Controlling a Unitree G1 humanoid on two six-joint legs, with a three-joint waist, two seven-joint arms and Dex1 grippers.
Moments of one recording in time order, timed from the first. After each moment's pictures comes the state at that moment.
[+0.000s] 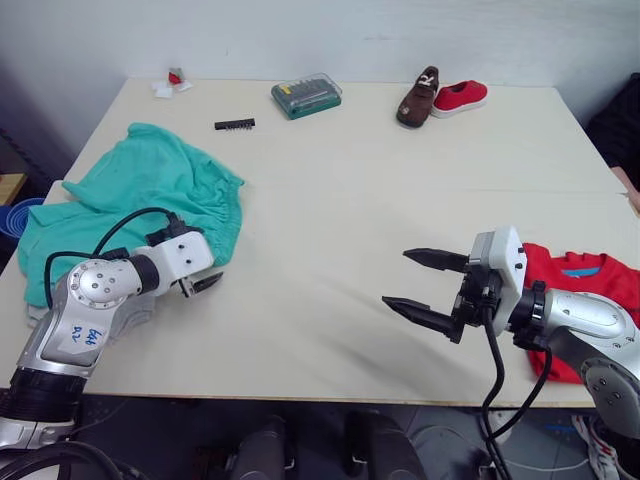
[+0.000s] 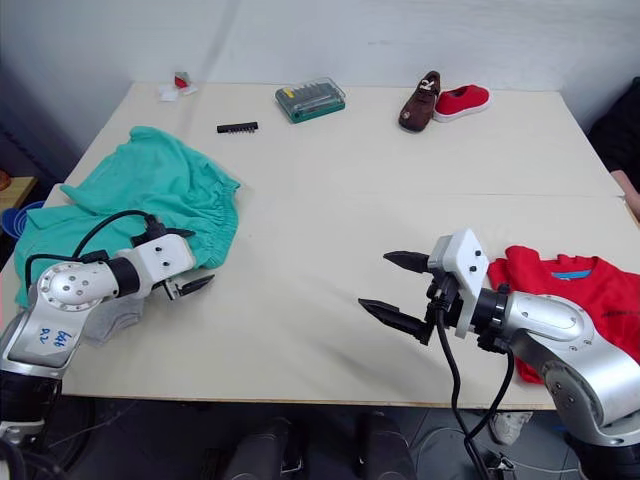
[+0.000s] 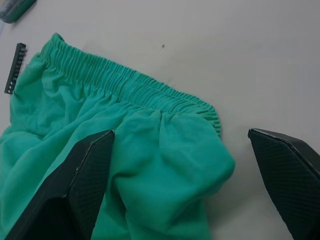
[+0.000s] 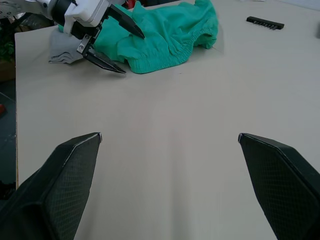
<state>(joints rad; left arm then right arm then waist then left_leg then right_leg) -0.31 0.87 0.00 -0.06 0.12 0.17 -0.70 -0.14 -0.77 -0.16 -0.62 0.75 0.65 0.75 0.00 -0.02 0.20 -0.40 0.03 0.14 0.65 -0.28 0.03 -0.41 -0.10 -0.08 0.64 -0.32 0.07</state>
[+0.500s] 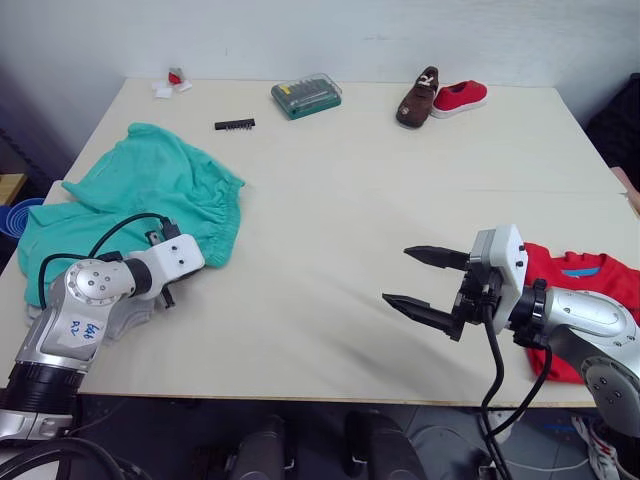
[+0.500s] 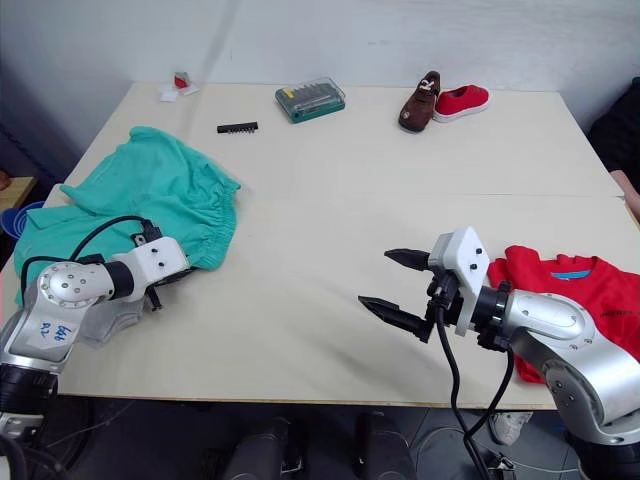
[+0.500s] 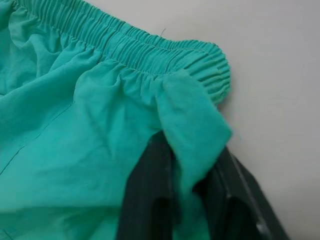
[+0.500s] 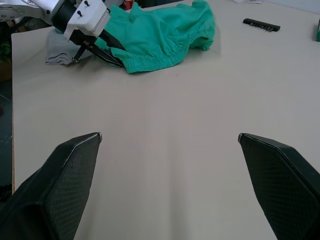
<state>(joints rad) -0.34 0.88 -0.01 0.05 0.13 0.18 -0.75 -0.15 -0.77 -0.16 -0.62 0.75 0.65 0.74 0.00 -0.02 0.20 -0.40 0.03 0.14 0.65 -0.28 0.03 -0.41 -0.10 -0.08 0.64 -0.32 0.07</state>
